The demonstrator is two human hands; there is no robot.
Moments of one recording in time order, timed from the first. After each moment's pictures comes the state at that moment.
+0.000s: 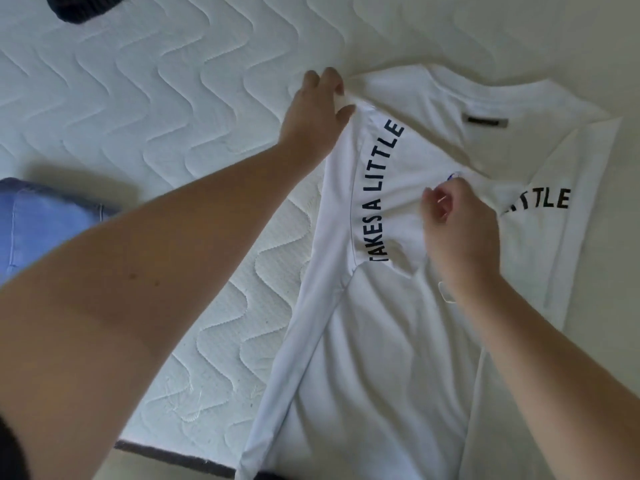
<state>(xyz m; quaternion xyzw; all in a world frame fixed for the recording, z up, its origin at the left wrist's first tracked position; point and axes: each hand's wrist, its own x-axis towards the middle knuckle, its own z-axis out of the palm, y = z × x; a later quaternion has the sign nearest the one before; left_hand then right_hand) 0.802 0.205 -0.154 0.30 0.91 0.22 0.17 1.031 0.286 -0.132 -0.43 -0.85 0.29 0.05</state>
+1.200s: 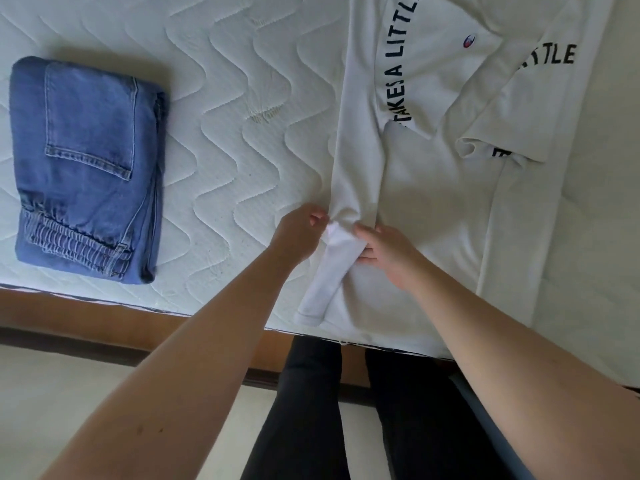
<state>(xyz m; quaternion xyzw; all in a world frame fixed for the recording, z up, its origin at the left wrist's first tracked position) 1.045 -0.050 -0.163 0.09 0.84 0.27 0.46 1.160 0.080 -0.150 -0.48 -0.46 0.72 -0.20</state>
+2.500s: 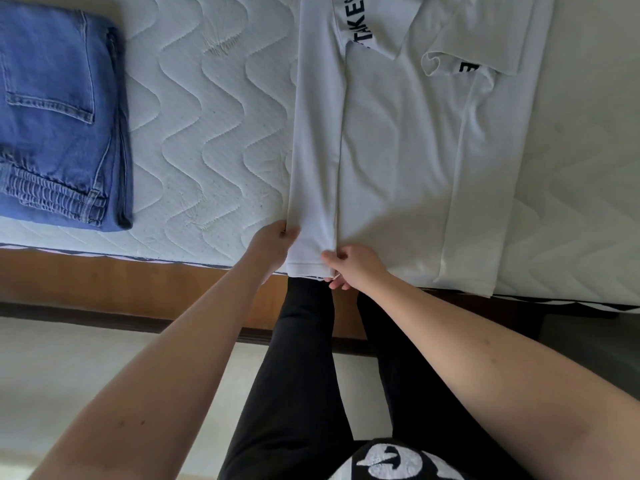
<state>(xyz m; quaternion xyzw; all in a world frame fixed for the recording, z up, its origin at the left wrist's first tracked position) 1.150 -0.125 -0.159 0.02 0.83 0.24 0.51 1.287 0.003 -0.166 -0.43 -0.58 0.61 -0.34</state>
